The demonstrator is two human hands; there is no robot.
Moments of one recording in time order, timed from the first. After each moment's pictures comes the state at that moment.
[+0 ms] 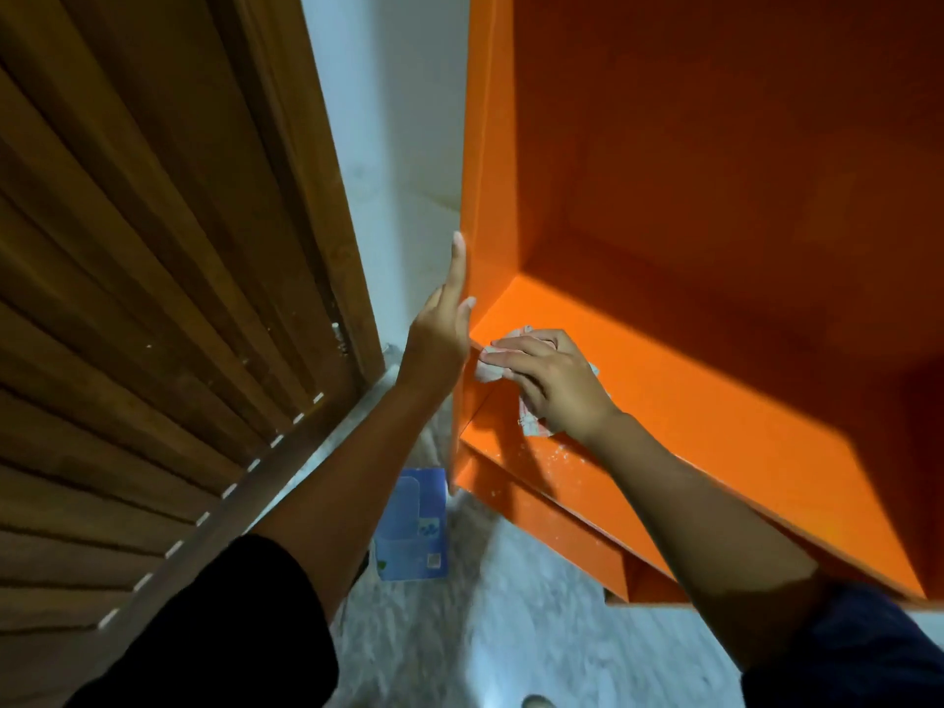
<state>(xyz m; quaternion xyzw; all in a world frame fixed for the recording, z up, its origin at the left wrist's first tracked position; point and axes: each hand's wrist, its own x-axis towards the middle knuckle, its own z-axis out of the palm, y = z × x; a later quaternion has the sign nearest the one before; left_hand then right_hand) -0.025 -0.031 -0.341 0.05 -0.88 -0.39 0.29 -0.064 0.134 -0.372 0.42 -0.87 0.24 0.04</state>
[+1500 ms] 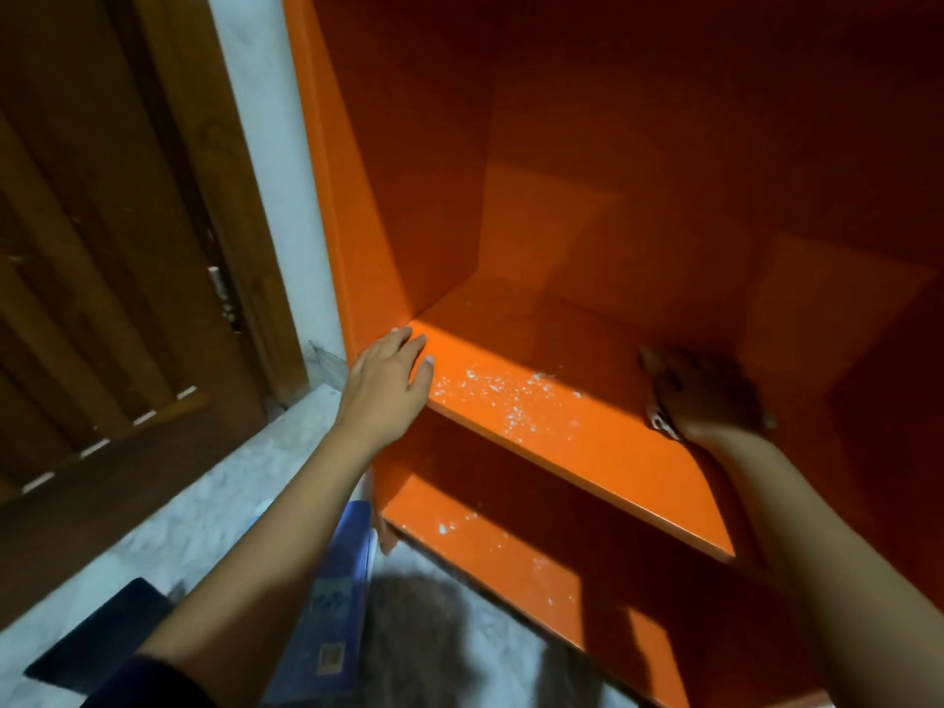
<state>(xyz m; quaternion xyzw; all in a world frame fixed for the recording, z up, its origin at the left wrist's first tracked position) -0.048 0.028 -0.712 0.07 -0.96 -0.22 0.19 -0.136 0.340 -0.686 0.05 -0.99 0.11 0.04</state>
